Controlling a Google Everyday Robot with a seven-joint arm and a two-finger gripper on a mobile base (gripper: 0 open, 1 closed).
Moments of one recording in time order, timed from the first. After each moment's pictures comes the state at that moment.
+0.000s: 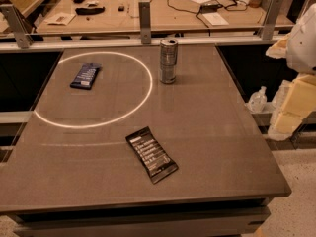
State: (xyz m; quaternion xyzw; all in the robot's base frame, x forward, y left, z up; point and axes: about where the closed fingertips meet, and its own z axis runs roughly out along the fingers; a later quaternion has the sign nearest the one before) arm 0.438 -0.217 0.976 -0.60 0.78 -0.03 0.16
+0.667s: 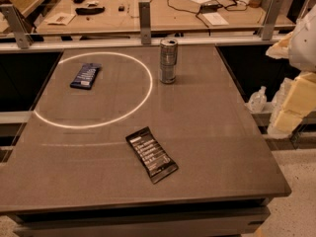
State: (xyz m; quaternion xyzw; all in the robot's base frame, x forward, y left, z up) arm 0.439 -0.217 0.978 -0.60 0.78 -0.02 0.17
